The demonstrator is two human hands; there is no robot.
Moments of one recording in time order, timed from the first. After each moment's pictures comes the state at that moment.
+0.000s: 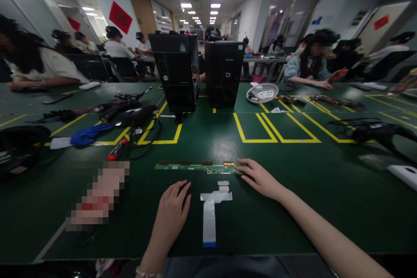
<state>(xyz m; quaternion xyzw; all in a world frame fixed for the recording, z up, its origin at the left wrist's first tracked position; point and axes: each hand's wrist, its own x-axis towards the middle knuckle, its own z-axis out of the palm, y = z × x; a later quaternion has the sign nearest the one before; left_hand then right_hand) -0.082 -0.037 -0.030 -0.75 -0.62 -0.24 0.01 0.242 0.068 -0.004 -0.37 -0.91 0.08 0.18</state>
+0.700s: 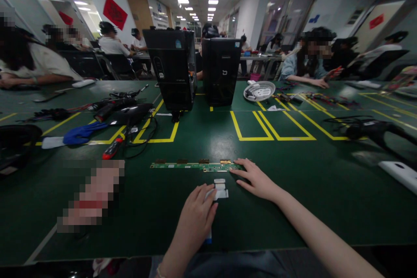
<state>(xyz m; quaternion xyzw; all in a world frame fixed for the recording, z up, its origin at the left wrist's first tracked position) -0.015 -0.046 -0.016 -0.83 -0.52 -0.22 -0.03 0.245 0.060 -0.015 -0.37 -0.91 0.07 0.15</state>
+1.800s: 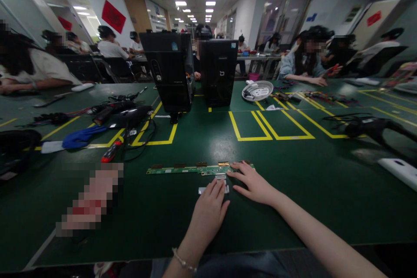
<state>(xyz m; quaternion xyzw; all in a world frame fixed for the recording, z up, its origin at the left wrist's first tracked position) 0.023 -0.026 -0.019 -0.85 -0.50 -0.18 -0.01 0.237 0.051 -0.016 -0.36 -0.92 0.09 0.15</state>
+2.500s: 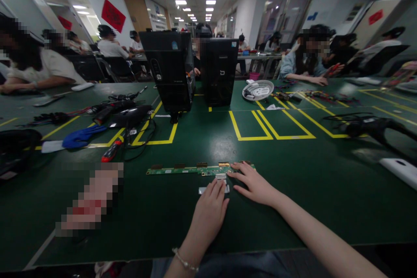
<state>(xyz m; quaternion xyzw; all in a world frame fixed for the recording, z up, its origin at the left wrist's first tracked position) 0.026 -0.027 -0.021 -0.85 -0.51 -0.16 0.00 0.237 0.050 -0.018 -0.36 -0.91 0.09 0.16</state>
